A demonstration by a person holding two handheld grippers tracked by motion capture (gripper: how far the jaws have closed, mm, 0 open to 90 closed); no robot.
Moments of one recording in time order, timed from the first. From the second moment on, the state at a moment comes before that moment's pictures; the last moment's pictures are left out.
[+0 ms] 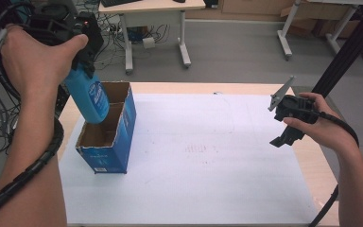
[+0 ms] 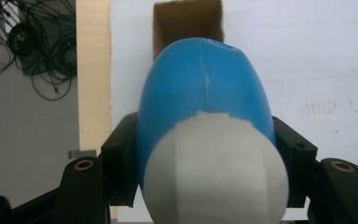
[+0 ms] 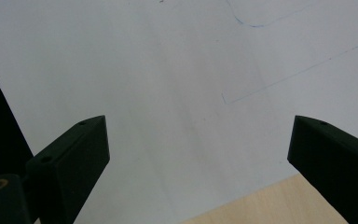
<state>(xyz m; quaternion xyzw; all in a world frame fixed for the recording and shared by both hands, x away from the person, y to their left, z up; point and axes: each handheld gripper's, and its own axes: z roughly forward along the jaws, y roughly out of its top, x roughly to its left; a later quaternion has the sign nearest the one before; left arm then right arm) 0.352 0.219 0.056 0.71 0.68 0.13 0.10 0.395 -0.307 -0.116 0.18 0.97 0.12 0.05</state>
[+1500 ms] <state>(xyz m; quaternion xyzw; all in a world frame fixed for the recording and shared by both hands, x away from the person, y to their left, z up) 0.389 0.238 -0.099 0.69 0.71 0.09 0.08 0.400 -0.301 -0.130 0.19 0.98 0.11 0.04</state>
